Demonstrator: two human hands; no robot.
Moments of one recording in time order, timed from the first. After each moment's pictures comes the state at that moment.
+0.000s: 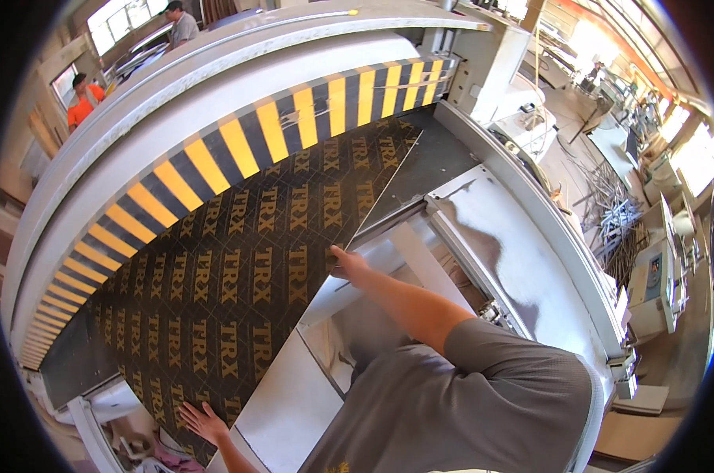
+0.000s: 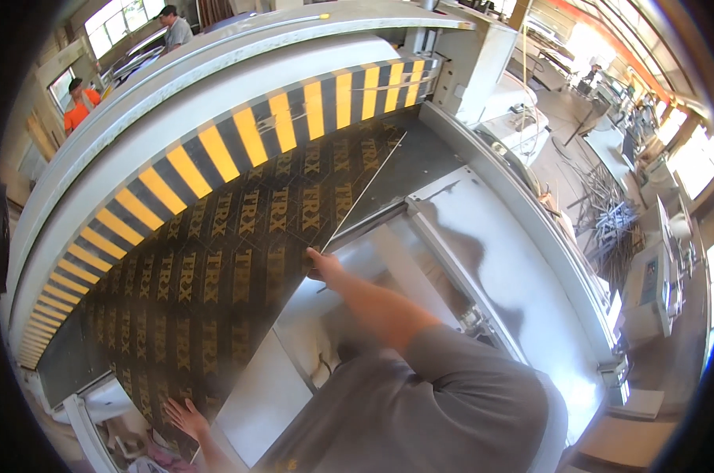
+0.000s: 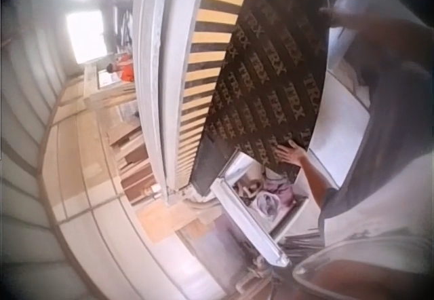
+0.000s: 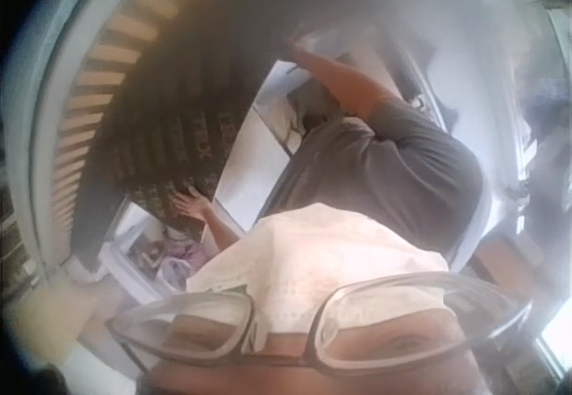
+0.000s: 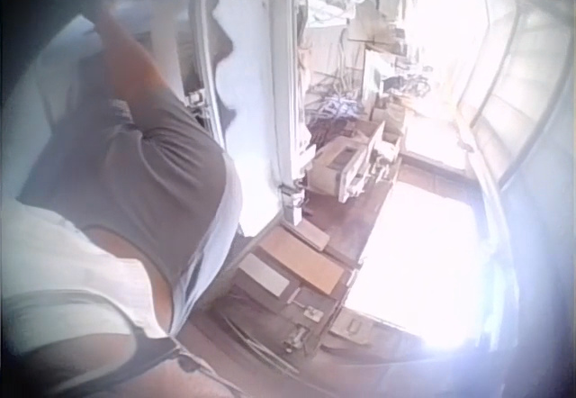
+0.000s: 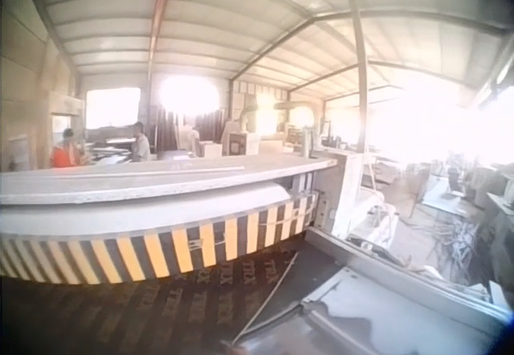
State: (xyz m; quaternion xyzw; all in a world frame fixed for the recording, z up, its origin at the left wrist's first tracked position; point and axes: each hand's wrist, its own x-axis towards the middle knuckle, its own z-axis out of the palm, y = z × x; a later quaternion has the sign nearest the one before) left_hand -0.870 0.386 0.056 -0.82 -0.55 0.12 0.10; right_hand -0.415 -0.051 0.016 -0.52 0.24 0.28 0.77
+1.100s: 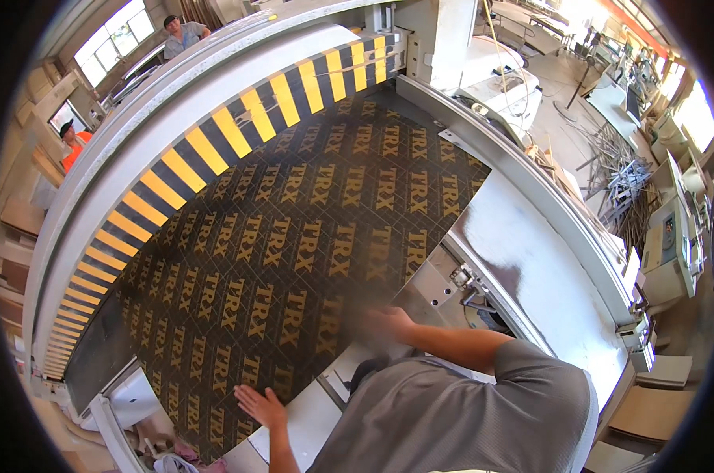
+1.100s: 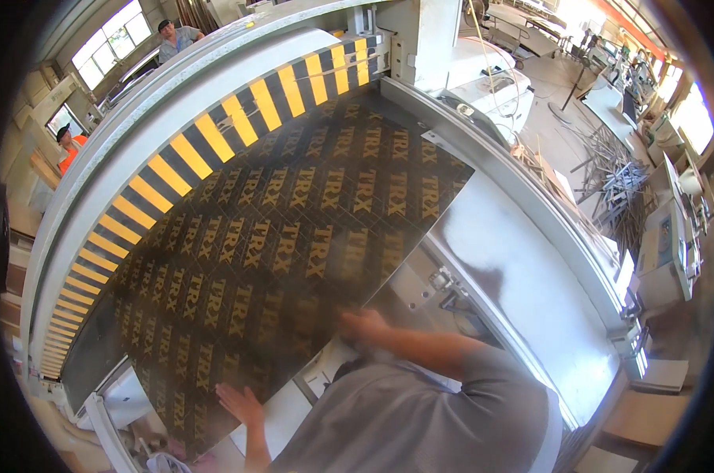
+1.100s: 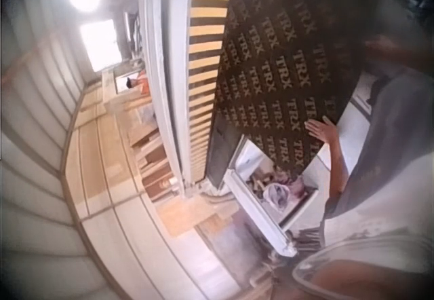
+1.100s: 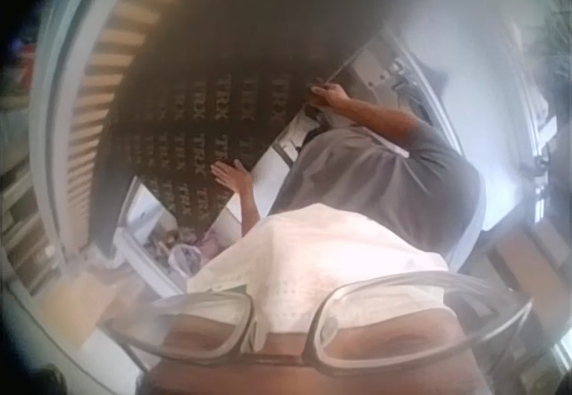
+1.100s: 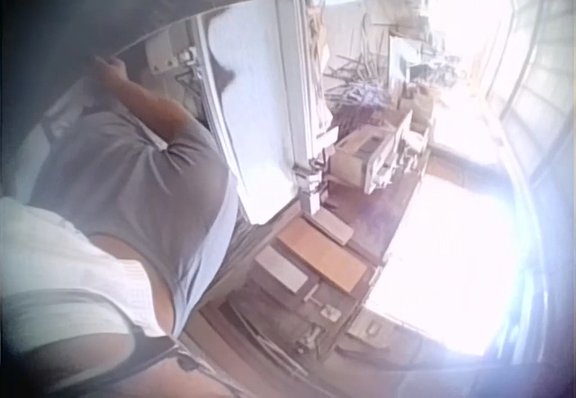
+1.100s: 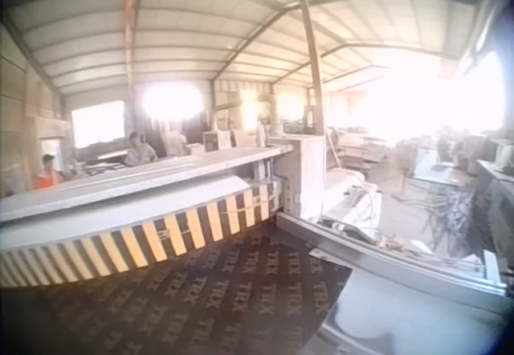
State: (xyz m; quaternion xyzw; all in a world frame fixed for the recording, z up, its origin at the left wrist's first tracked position) left_hand -0.909 0.130 0.037 -0.93 -0.35 0.09 0.03; right_hand -0.689 -0.263 -0.007 -0.63 0.10 0.40 0.66
